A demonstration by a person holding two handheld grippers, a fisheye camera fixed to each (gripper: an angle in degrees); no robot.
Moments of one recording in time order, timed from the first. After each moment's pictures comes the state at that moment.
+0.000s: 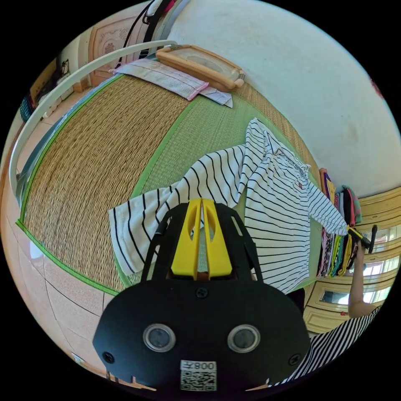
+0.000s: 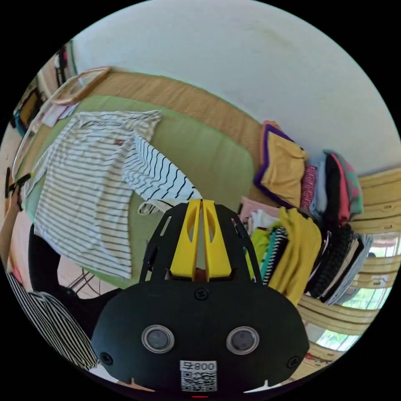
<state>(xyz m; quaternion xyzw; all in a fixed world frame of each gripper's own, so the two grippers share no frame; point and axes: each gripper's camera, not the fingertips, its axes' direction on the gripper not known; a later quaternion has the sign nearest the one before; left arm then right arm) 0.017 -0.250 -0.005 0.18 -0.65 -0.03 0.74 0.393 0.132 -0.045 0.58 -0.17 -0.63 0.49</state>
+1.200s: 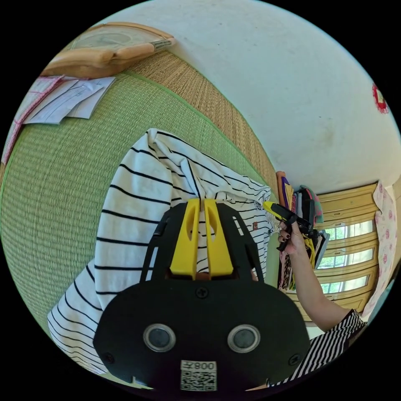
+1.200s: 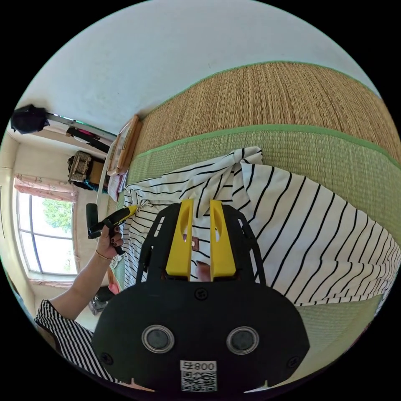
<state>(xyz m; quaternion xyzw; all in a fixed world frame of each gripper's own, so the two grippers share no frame) -0.054 -0.600 0.123 0.13 -0.51 0.01 0.85 0.133 0.193 -0.100 0.25 -0.41 -0.78 0.40</state>
